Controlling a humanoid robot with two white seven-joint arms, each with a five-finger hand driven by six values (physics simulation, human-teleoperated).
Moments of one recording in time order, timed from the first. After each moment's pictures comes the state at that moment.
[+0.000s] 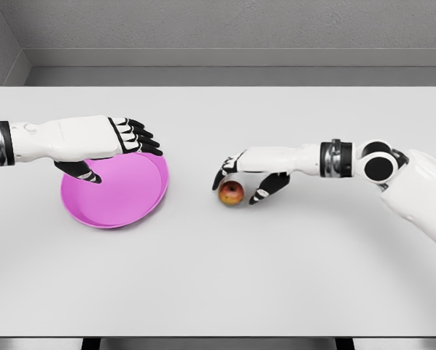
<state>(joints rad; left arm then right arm) -0.75 0.96 -0.77 -1.64 -0.23 -0.61 -0.50 -0.80 -0.54 0.94 -1.22 0.00 -0.61 0.61</state>
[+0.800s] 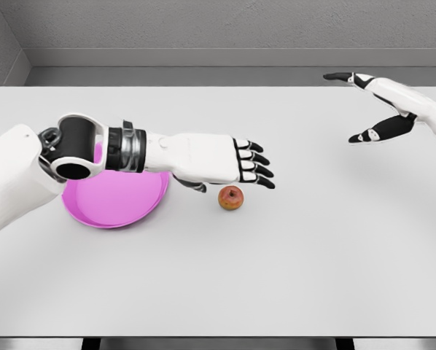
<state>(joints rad) -0.89 0.55 -0.96 -1.63 -0.48 -0.61 -0.50 -0.59 -0.72 0.36 -1.22 -0.12 -0.61 0.61</state>
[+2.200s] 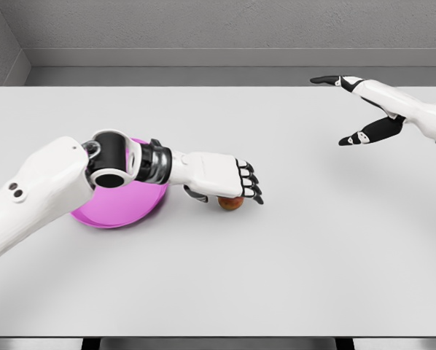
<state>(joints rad) -0.89 0.44 -1.06 -1.43 -0.63 -0.61 -0.49 -0.59 -0.72 0.39 -1.25 -0.12 -0.61 0.61</state>
